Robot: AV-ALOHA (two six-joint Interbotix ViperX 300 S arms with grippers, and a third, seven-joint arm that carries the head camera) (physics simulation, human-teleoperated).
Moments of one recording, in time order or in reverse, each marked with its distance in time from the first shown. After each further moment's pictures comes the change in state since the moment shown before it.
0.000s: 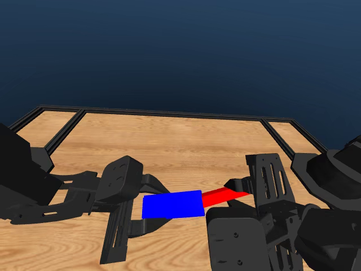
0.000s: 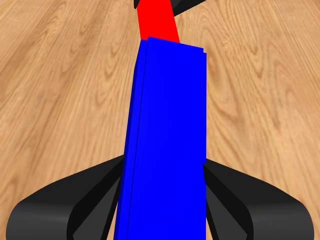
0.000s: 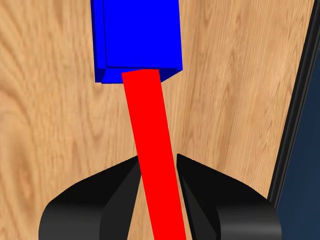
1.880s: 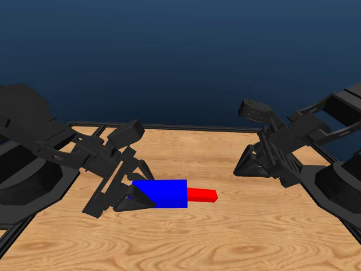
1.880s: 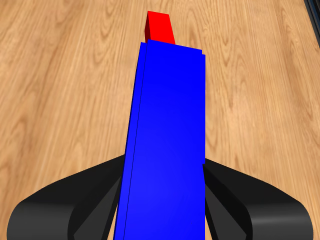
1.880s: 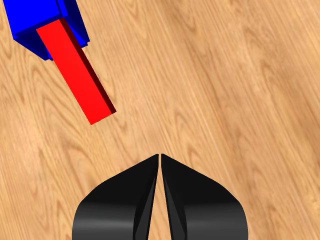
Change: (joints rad) left arm 0.178 -0.375 0.083 0.459 0.528 -0.536; right arm -0.360 -0.455 0.409 0.447 -0.637 0.066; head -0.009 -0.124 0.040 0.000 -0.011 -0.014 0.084
